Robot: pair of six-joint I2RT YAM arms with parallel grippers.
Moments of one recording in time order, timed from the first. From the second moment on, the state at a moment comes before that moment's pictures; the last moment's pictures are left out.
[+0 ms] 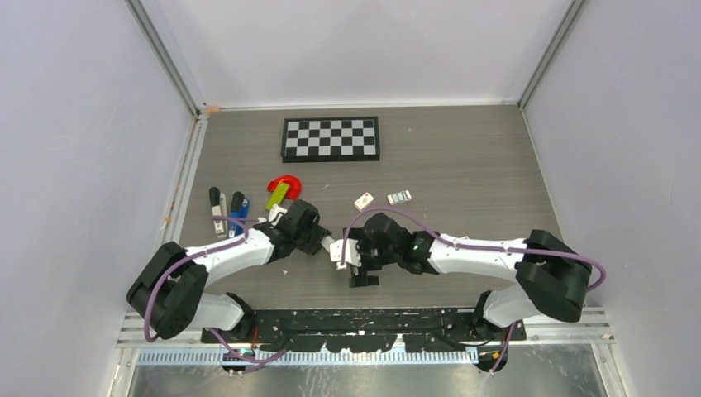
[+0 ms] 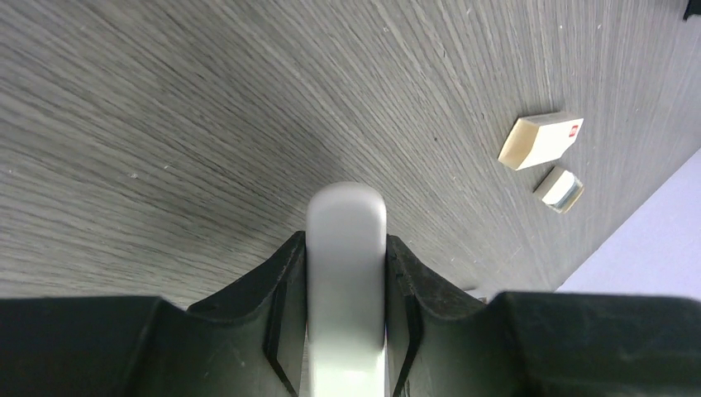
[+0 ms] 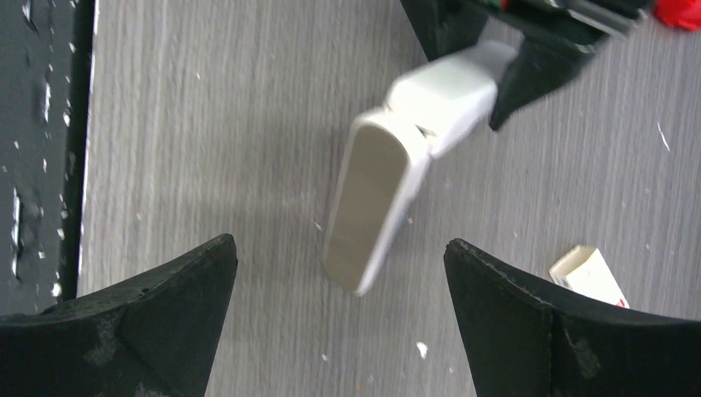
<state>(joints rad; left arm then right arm) -0.67 1.33 0.58 -0.21 -0.17 -1.60 1.01 1.40 0.71 -0.05 -0.29 -0.66</state>
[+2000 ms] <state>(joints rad) -0.67 1.36 0.53 0.19 0.06 -1.62 1.08 1.40 0.68 0.11 0.17 -0.74</state>
